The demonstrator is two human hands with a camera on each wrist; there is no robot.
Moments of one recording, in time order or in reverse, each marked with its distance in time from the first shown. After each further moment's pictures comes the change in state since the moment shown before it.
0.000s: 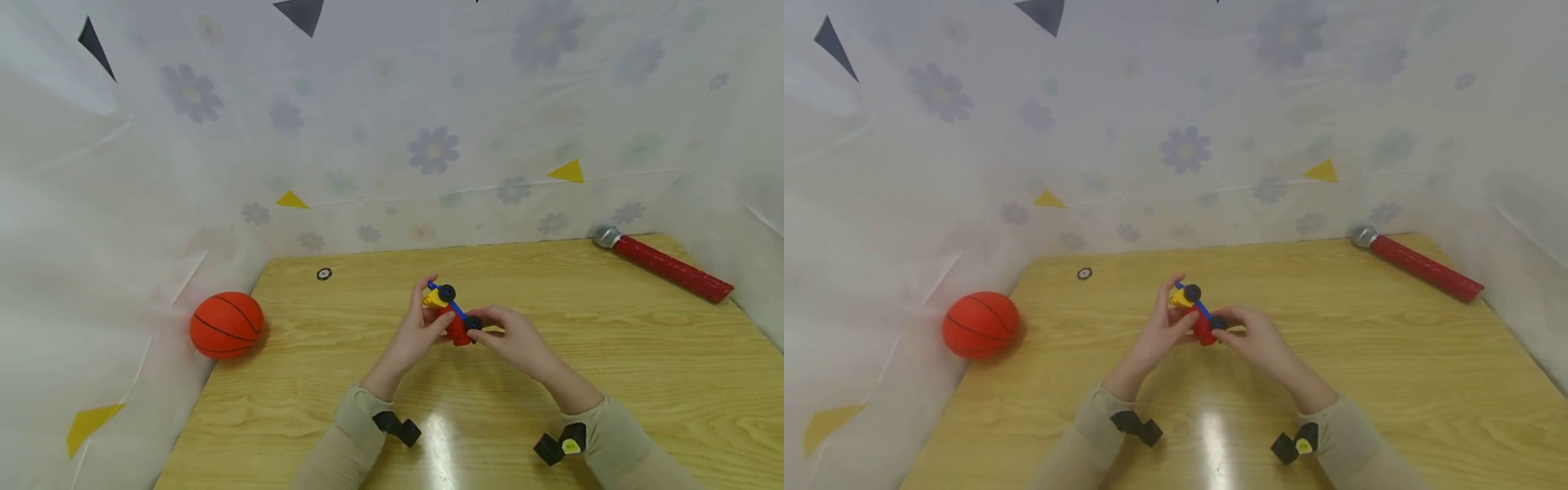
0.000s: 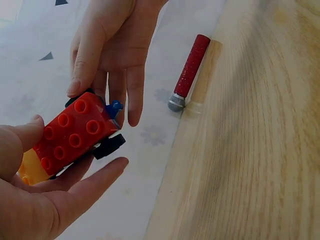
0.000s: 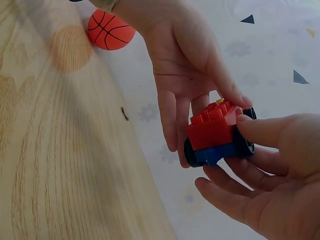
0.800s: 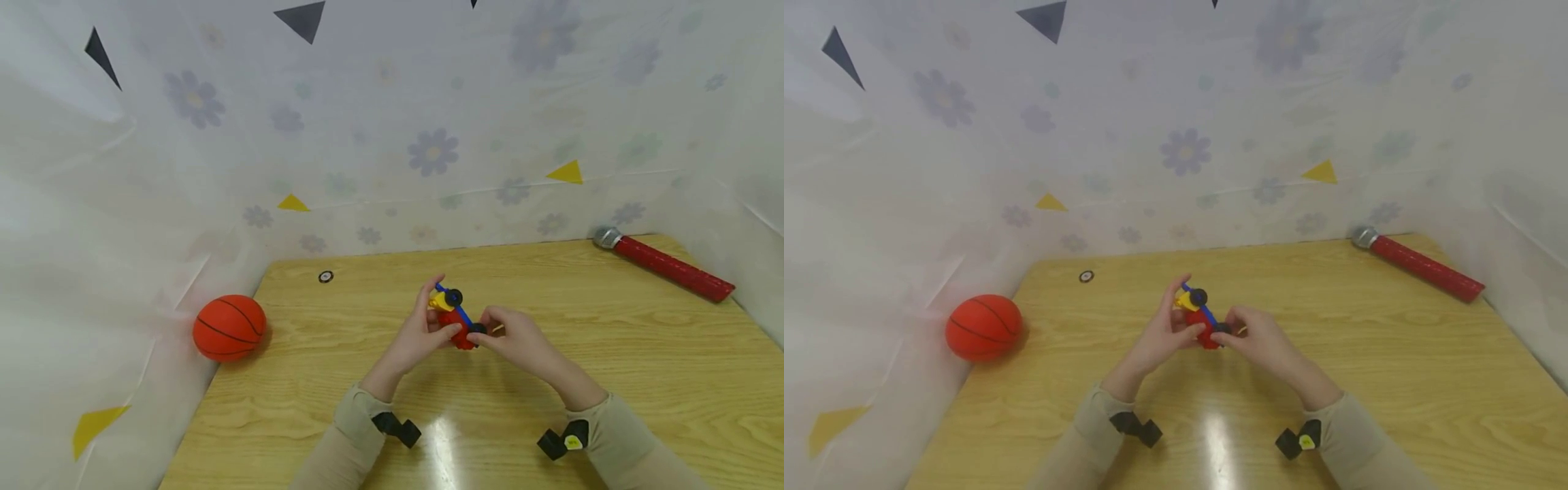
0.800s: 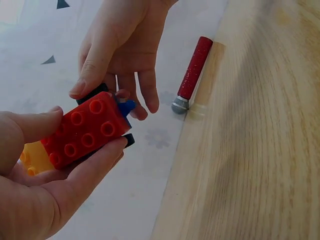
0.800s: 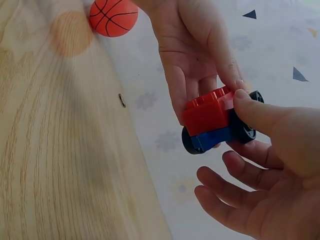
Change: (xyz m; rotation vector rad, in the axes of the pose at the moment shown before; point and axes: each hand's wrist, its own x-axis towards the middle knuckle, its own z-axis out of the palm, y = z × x) left_hand -0.002 0.004 -0.003 0.031 -0.076 -0.010; right_hand 0.004 0.002 -0.004 -0.116 -0.022 -0.029
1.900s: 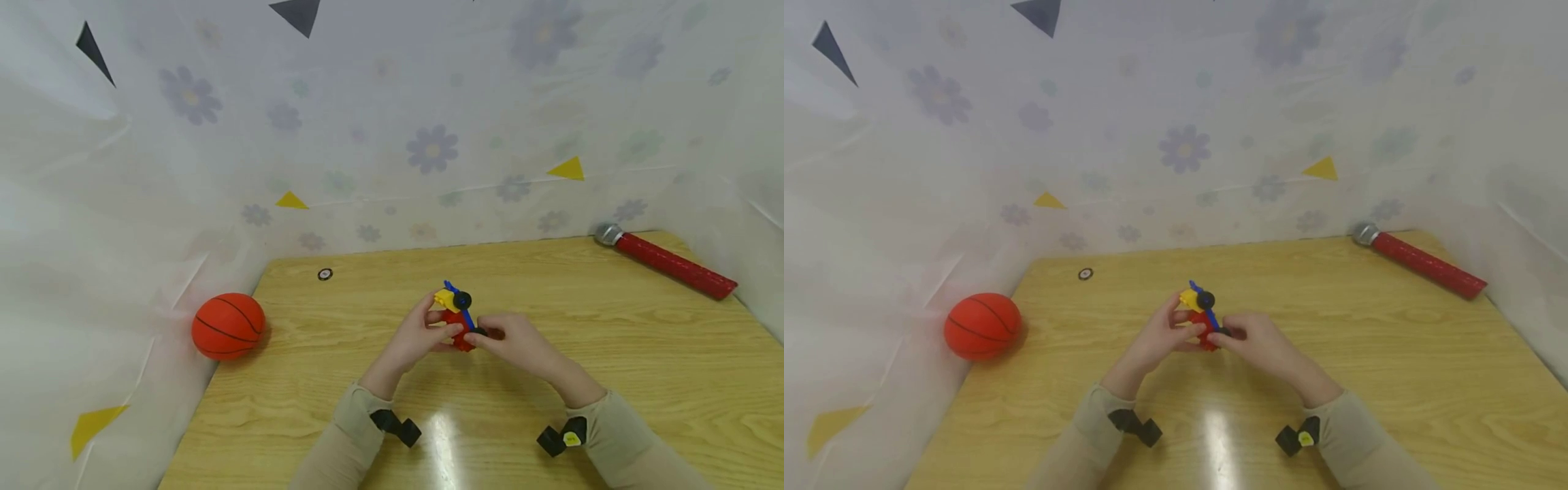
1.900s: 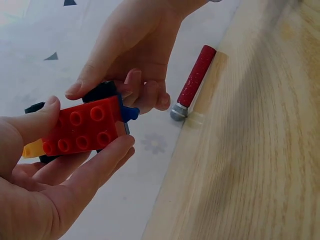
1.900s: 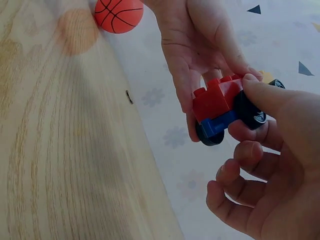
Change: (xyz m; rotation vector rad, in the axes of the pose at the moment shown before) left_hand -0.004 0.002 0.001 -0.112 0.026 -0.158; right_hand -0.001 0.006 0.007 -0.024 -0.071 -0.074
